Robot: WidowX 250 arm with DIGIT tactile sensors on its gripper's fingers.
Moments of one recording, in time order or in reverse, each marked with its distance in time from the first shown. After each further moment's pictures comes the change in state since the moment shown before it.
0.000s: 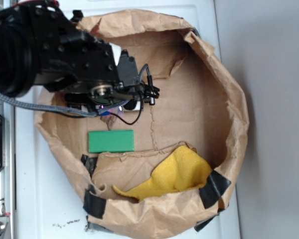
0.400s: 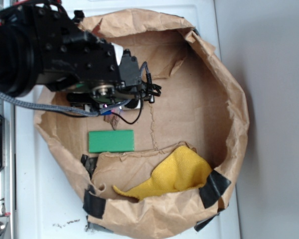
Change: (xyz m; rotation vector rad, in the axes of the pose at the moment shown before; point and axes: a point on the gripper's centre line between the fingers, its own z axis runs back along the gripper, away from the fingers) arm 0.001 -0.001 -0.001 0.001 -0.006 0.011
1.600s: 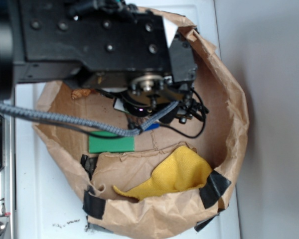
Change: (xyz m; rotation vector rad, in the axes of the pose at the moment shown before) arm -0.024 -0.039 0.090 -0.052 0.030 -0.428
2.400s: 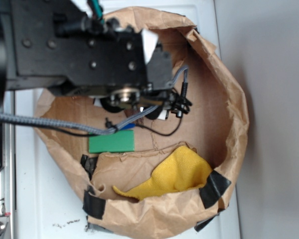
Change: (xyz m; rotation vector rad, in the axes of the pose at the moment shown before) arm 0.000 0.019 -0.035 0.013 -0.042 0.176
